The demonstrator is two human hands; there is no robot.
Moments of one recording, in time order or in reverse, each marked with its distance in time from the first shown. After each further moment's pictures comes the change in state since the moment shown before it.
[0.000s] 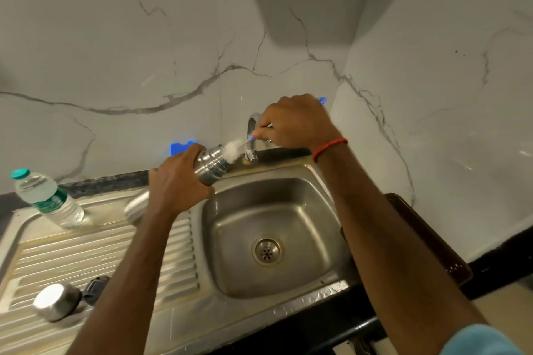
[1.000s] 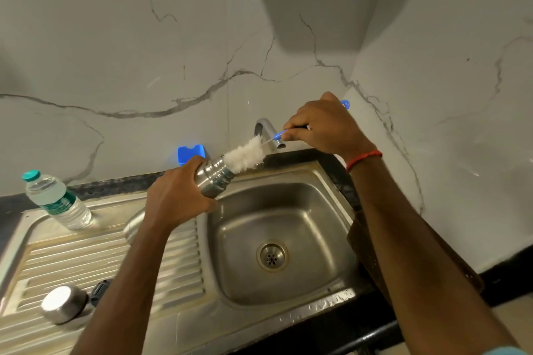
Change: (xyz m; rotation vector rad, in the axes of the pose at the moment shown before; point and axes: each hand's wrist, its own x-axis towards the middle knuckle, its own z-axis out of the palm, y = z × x) left_hand -0.010 -0.017 -0.003 -0.024 -0.070 -0.058; right_hand -0.015 0.040 0.015 0.218 0.137 0.016
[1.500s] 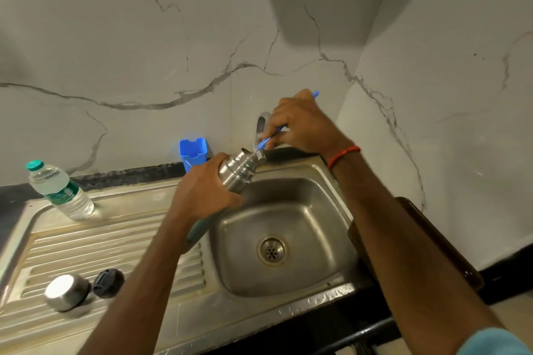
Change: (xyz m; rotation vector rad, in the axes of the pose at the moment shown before) left_hand -0.002 0.024 0.012 -0.191 -0.104 0.059; right_hand 0.010 -0.023 0.012 0.153 0.034 -0.158
